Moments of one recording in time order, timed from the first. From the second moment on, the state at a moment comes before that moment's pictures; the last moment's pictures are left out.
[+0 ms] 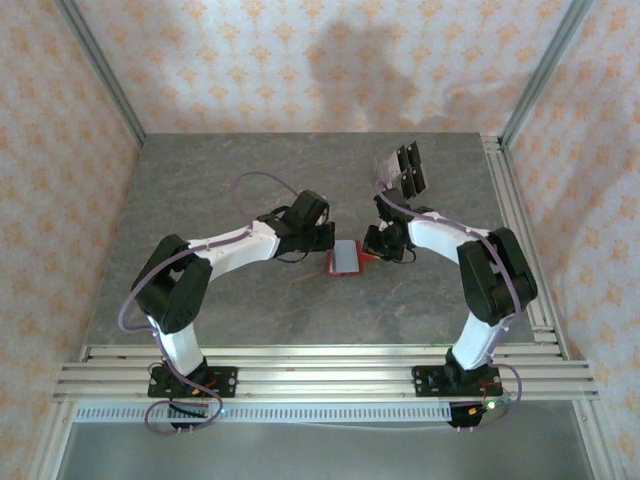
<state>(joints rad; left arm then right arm) -0.63 1.77 1.17 -0.30 0.09 -0.67 0.41 1.73 1.06 -0.53 -0.22 0.67</state>
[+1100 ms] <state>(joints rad) -0.61 1.74 1.07 -0.25 0.08 -0.67 0.48 1.87 1.22 -0.60 -0.24 0.60</state>
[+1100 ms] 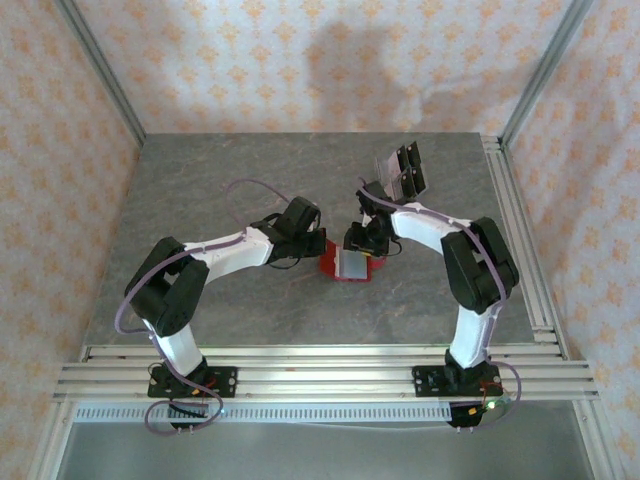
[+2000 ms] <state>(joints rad) -0.61 1.76 1.02 -0.38 -0.11 -0.67 0.52 1.91 1.24 -0.58 -0.32 0.62</state>
